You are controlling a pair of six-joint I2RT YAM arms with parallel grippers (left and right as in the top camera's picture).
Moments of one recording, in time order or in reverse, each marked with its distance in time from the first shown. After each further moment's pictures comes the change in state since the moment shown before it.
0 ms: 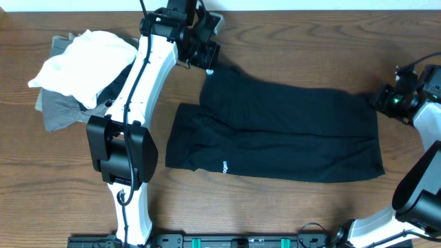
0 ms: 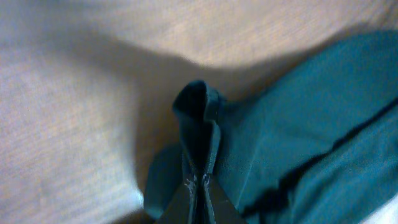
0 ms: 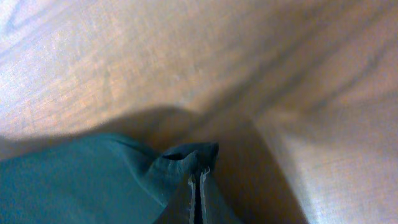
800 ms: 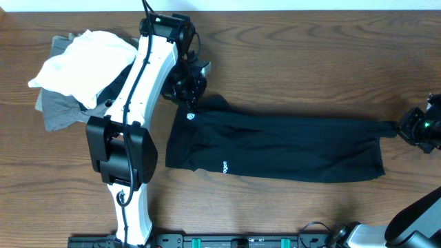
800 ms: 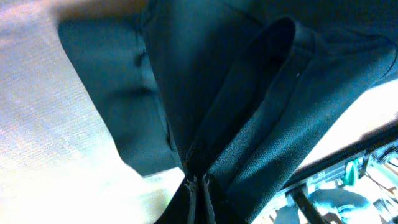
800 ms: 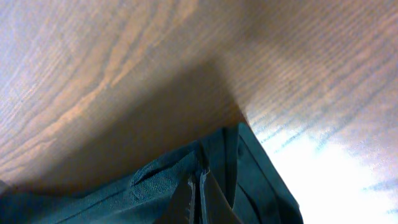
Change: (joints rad) left arm 0.000 -0.006 -0.014 -0.574 -0.133 0.021; right arm -0.189 -0.225 -0.005 -0.405 0.065 -0.004
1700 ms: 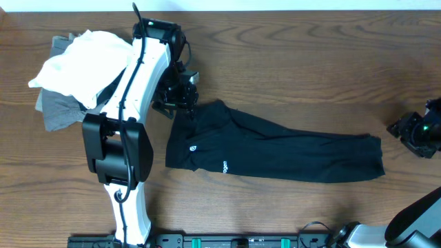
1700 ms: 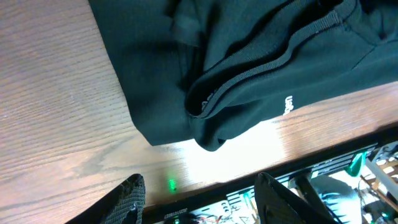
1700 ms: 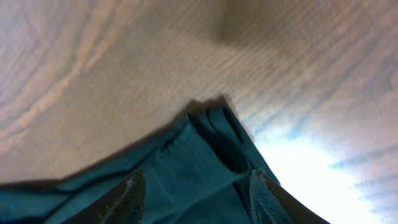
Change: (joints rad) left arm 0.046 -0.002 -0.071 -0.020 -0.034 -0.041; right arm 0.000 0.003 0.000 -0.039 0.053 -0.018
